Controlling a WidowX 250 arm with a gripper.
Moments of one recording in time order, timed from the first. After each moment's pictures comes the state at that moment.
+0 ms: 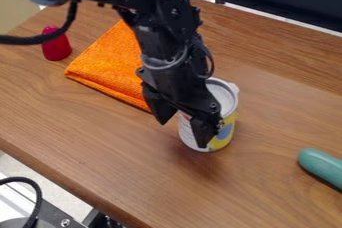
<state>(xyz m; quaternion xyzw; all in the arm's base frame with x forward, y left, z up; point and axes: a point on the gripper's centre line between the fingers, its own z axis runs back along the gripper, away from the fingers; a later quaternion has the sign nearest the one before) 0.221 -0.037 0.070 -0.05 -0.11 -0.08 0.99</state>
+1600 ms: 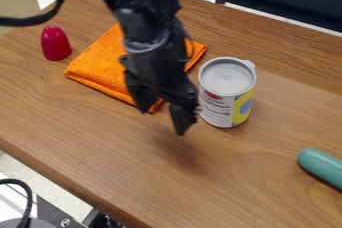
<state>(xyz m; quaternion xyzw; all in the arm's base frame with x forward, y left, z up) 0.217 0.000 0.074 -0.03 -0.09 -0.06 0.99</state>
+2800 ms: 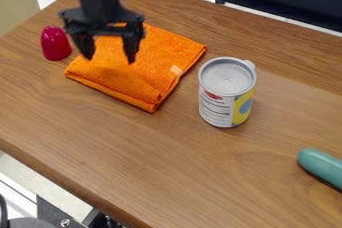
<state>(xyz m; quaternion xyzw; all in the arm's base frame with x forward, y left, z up) 0.277 0.108 0.083 0.02 -0.10 0.18 0.98</state>
